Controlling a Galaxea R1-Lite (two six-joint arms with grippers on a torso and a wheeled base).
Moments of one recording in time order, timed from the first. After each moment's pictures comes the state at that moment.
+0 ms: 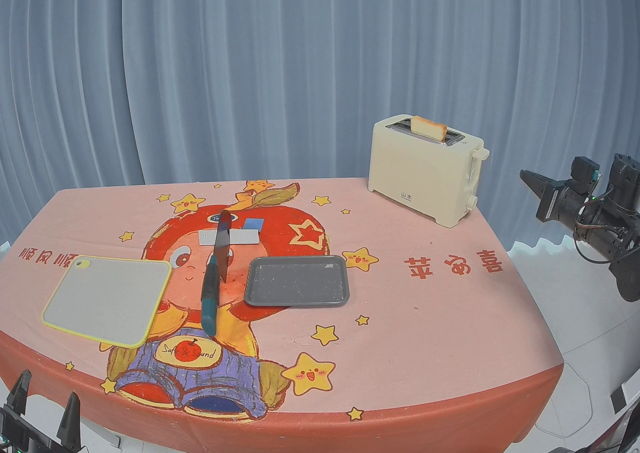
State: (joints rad) left arm 0.00 0.02 -0.02 0.00 0.03 -0.02; right arm 0.06 1.70 -0.64 -0.97 0.25 0.07
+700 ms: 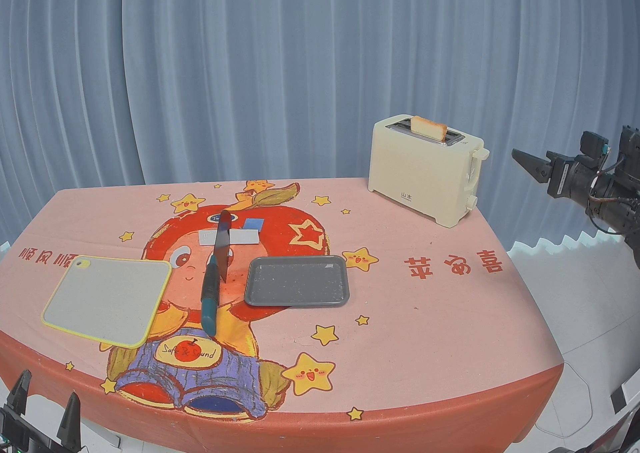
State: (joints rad) left arm 0.00 0.02 -0.02 0.00 0.03 -0.02; right arm 0.04 1.62 -0.80 -0.72 0.25 0.07
